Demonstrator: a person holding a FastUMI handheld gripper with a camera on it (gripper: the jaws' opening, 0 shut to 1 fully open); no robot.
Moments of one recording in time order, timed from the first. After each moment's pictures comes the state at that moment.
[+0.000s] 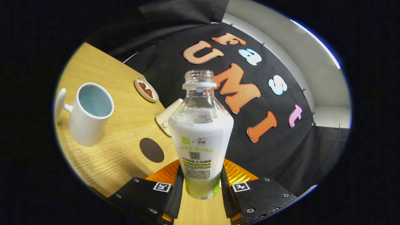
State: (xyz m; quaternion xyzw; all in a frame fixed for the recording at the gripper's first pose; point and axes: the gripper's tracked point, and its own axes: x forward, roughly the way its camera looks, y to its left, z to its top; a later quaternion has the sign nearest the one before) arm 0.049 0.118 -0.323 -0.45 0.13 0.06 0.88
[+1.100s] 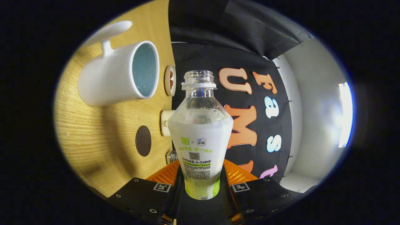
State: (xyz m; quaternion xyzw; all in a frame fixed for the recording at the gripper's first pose) arm 0.059 0.167 -0.327 -0.69 0.02 0.10 0.72
